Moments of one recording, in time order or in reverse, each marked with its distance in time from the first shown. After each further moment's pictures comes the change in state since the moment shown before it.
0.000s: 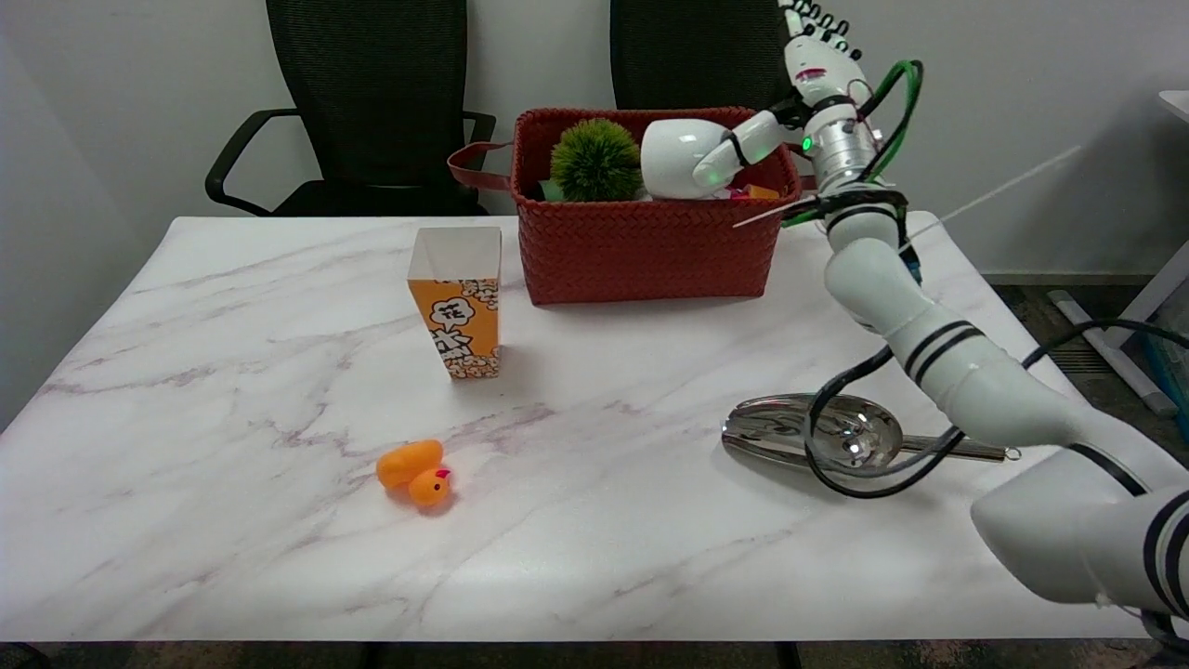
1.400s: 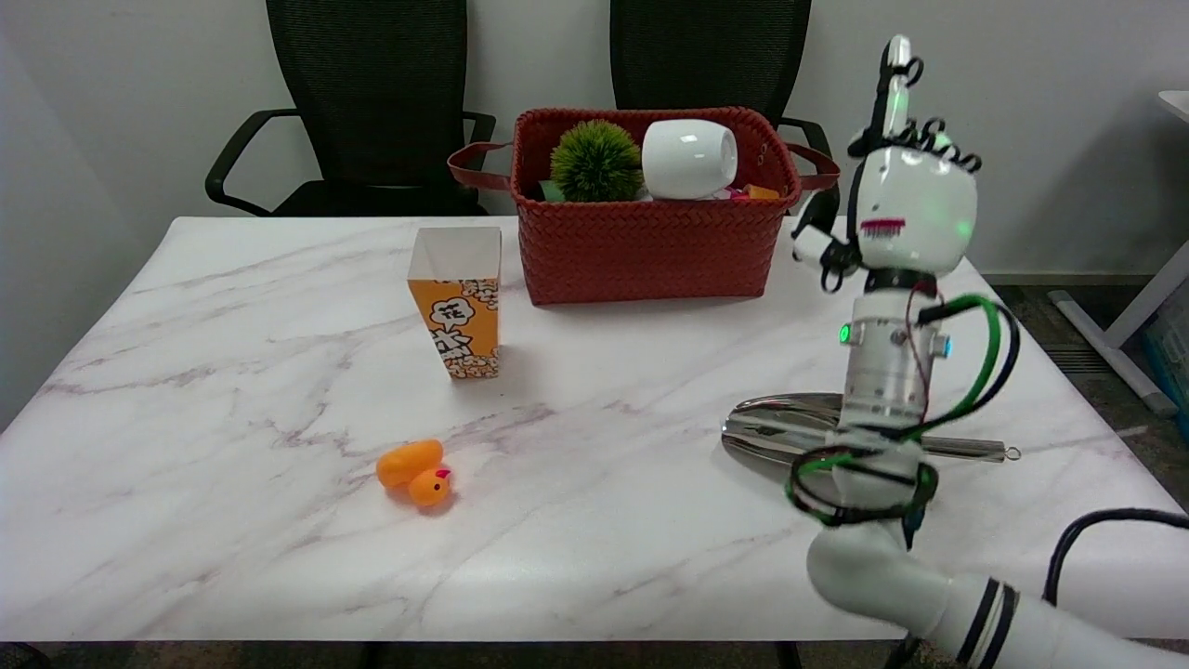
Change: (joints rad) arm -0.641 -0.001 -0.214 0.632 -0.171 0.878 -0.298
